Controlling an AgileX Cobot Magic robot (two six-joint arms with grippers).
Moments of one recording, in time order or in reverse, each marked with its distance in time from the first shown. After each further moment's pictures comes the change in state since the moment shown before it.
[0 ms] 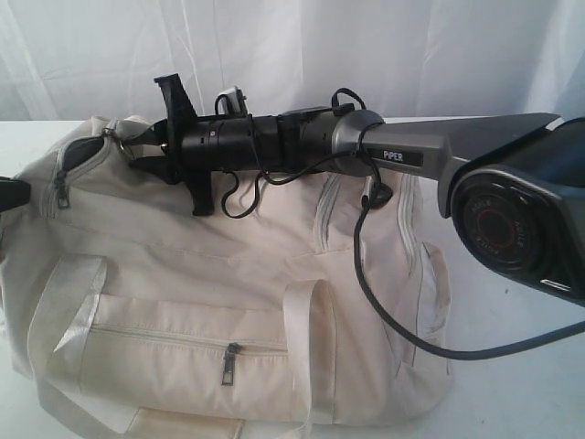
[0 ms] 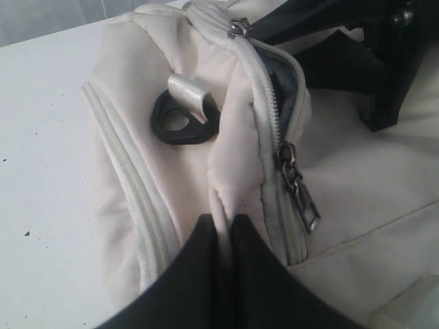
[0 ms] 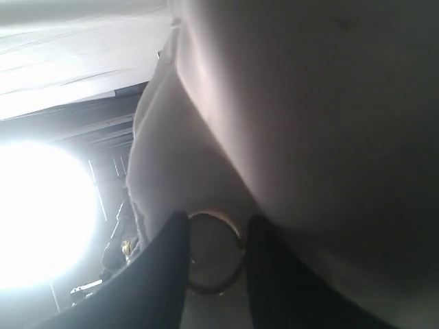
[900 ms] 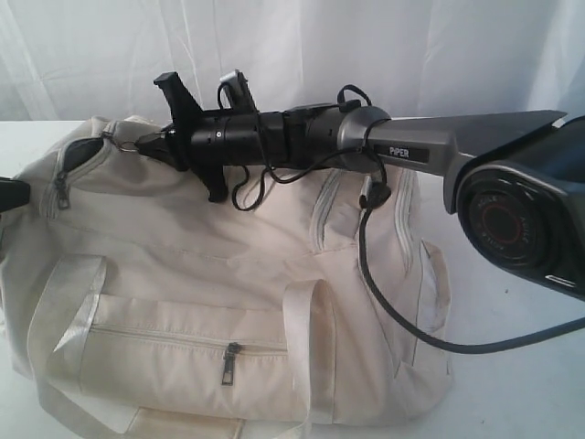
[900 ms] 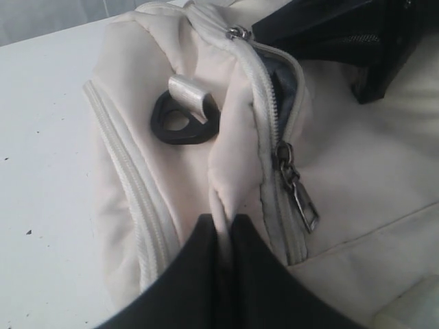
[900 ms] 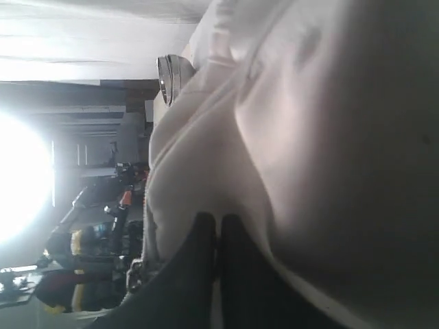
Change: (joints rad) left arm 0.000 0.000 0.000 0.000 0.007 0.000; right arm -0.015 -0.004 0.000 0.007 -0.027 -0.268
